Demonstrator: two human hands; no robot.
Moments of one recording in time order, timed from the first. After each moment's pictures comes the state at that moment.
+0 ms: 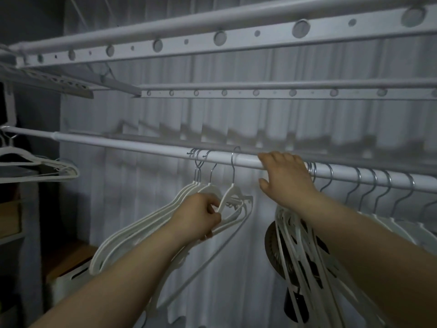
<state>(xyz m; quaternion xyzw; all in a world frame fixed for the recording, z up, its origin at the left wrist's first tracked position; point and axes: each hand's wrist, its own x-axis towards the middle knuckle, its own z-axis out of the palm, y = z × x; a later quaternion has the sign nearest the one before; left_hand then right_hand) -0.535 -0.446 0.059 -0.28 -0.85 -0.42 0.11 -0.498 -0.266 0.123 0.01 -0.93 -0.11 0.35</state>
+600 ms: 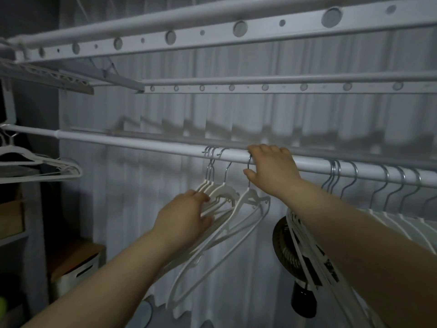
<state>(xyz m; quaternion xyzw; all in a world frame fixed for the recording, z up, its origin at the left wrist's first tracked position) -0.545 -0.491 0.059 -0.25 -0.92 -0.20 0.23 -0.532 -0.313 0.132 0.01 -0.93 -0.09 0.35</state>
